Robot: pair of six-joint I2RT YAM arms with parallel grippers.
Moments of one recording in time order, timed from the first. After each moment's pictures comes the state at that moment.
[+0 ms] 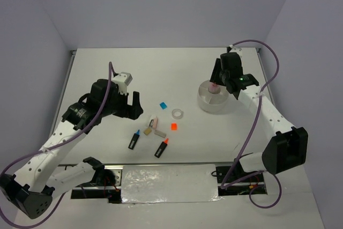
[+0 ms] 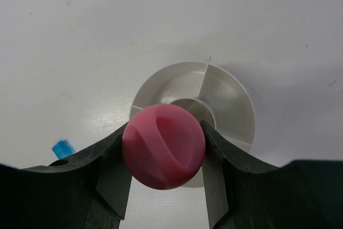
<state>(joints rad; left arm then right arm) -0.50 0.96 1.04 -0.74 0.08 -0.26 0.28 1.36 1.19 -0.49 0.25 0.42</state>
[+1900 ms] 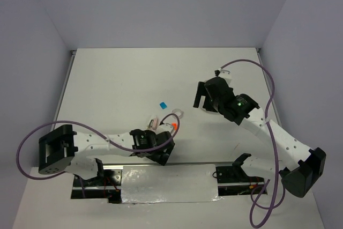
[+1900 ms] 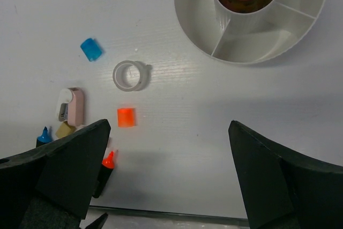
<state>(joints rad) -1.22 1.38 0.80 -0.61 -0.23 -0.75 0.65 1.10 1.06 -0.77 0.36 0.70</state>
